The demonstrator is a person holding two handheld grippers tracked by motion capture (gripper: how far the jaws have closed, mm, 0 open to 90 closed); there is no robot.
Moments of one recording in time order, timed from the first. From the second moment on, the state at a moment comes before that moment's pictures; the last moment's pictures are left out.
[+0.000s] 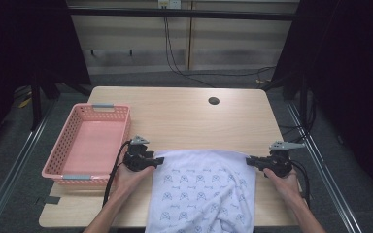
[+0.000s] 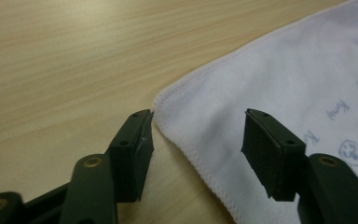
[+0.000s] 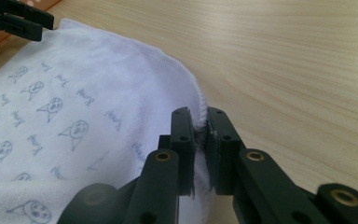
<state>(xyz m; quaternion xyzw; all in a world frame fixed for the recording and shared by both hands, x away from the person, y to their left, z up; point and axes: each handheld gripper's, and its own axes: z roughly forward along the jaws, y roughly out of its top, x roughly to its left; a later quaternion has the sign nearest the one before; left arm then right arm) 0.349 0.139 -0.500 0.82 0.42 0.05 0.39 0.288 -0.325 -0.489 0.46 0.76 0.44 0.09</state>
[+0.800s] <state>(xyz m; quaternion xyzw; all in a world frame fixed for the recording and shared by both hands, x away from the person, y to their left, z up) 0.357 0.151 -0.397 0.77 0.37 0.11 0.51 0.312 -0.345 -0.397 0.43 0.70 0.55 0.15</state>
